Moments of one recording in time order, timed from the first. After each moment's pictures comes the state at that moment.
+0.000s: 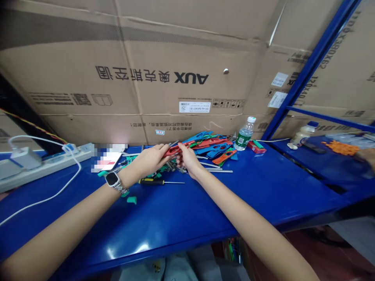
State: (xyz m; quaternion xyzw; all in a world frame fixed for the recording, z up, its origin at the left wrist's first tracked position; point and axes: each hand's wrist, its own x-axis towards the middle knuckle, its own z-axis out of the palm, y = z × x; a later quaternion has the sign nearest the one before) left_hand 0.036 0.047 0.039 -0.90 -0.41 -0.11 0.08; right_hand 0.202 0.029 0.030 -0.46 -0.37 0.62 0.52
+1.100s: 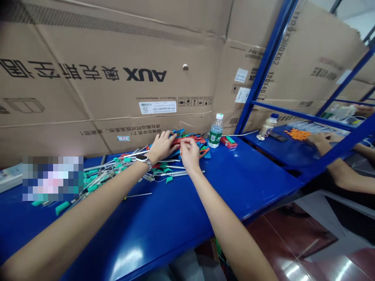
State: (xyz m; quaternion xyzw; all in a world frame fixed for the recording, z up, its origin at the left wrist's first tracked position) left_hand 0.193 0.136 0.020 -0.90 -0.36 -0.20 0.13; right_hand 0.309 0.049 0.011 -0.47 -0.40 0.34 0.71
